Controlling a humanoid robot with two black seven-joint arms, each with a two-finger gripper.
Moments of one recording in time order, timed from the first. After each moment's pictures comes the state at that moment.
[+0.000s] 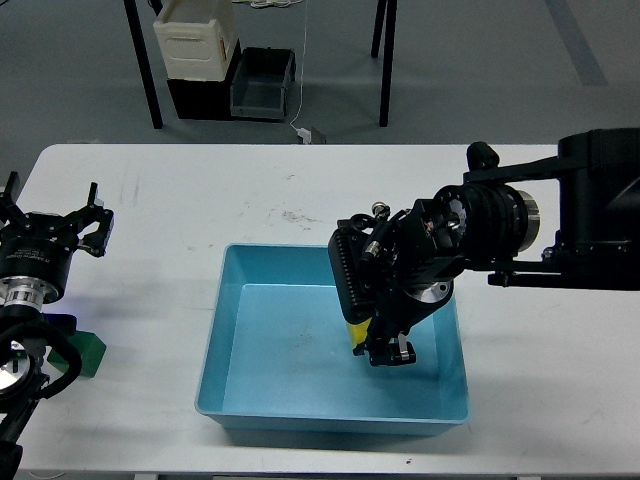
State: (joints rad) left arm -0.02 0.32 -1.34 -1.42 -0.27 -0.17 -0.30; right arm 1.55 -0.20 -0.35 1.40 -2.14 0.49 0.49
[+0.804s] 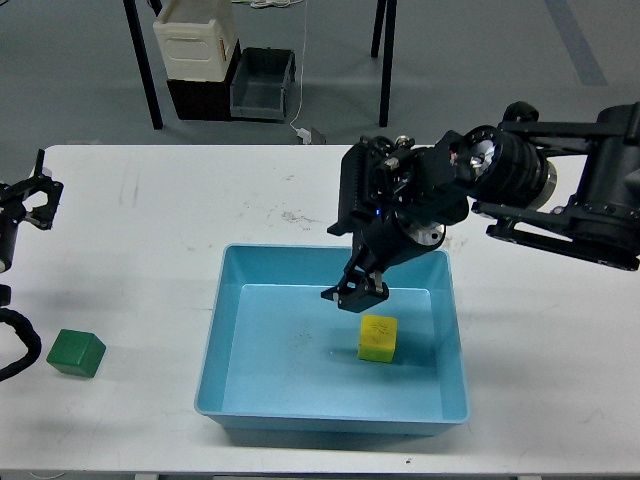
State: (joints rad) left arm -0.08 0.50 -1.34 -1.39 -0.05 -0.19 -0.45; right arm 1.44 -0.30 0.10 1.28 -2.10 0.49 0.49
